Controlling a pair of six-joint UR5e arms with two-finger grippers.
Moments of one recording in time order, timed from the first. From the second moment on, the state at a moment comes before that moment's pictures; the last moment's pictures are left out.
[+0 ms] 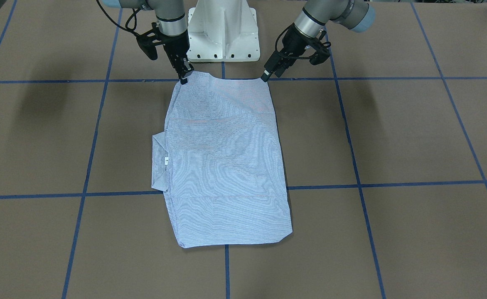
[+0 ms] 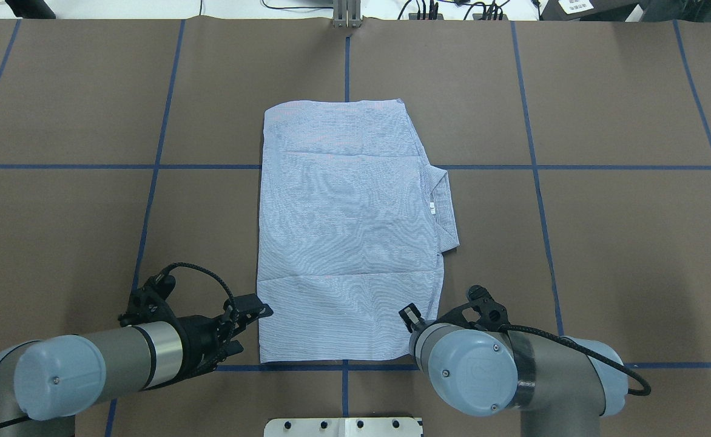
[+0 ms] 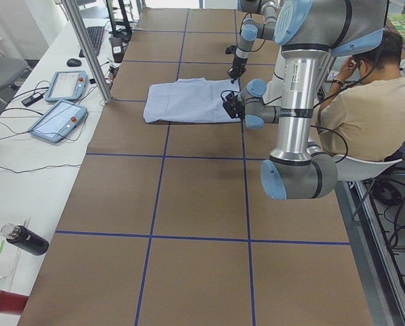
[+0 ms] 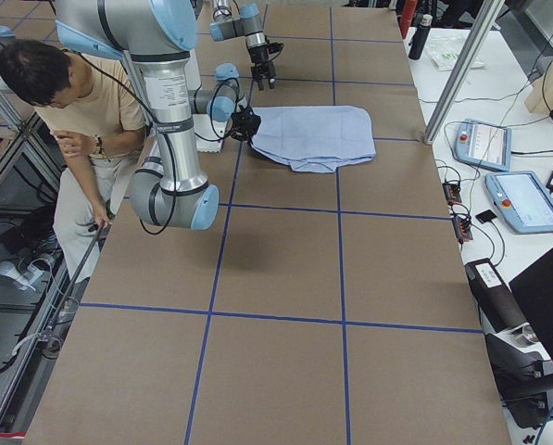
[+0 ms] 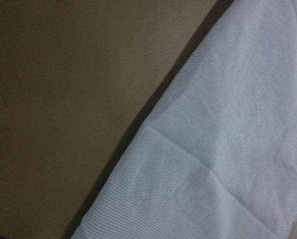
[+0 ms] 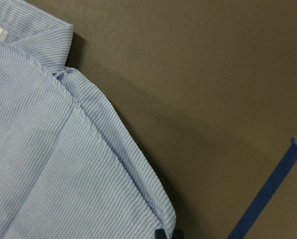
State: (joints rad) left arm -0.17 -1.70 -1.98 -2.32 -1.46 -2.19; right arm 0.15 -1.19 2.03 -1.61 1.48 2.46
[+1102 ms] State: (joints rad) left arm -0.11 -1.76 -1.88 -2.31 -1.43 -2.20; right arm 0.15 -1.20 2.03 -1.61 1.48 2.45
